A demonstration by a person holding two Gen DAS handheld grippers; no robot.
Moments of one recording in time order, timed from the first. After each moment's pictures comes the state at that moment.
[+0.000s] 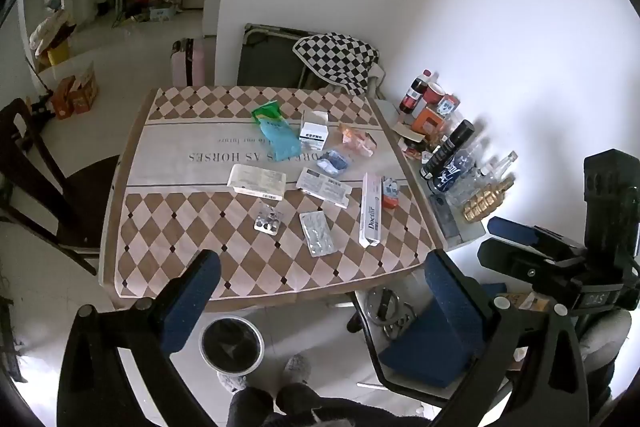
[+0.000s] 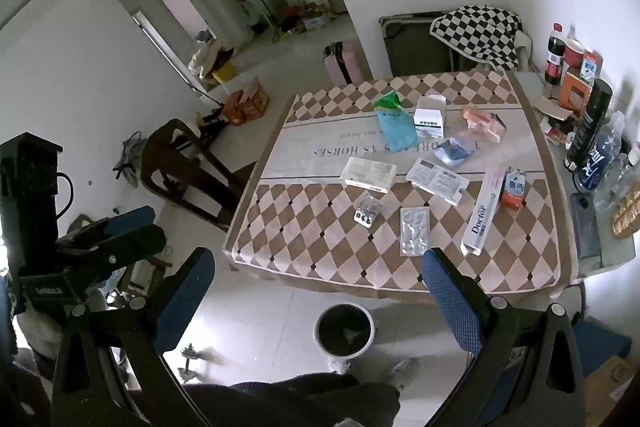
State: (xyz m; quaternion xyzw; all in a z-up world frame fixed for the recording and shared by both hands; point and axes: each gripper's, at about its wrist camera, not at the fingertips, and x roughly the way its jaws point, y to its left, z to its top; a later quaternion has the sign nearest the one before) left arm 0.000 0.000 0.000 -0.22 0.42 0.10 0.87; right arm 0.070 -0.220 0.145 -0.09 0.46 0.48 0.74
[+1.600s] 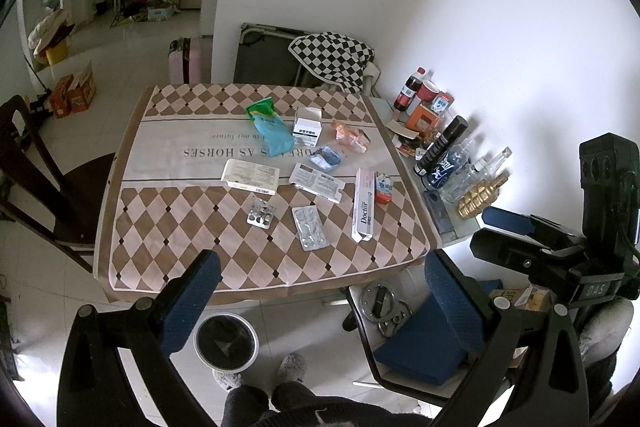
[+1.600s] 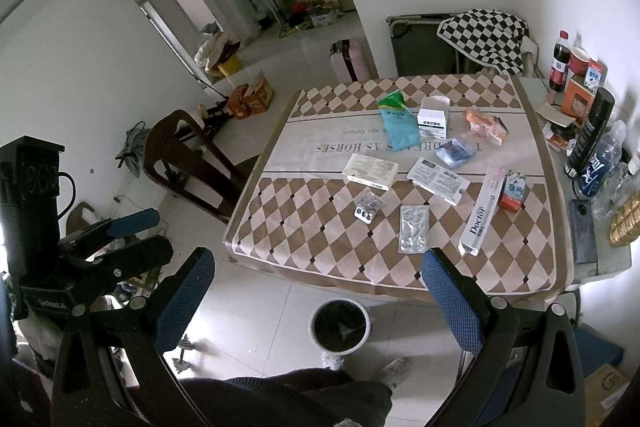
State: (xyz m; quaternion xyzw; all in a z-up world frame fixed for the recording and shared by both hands) left arm -0.004 -0.016 0.004 -0.22 0.42 0.10 0.88; right arm 0.066 -0.224 0.149 -0.10 0.46 0.48 0.74
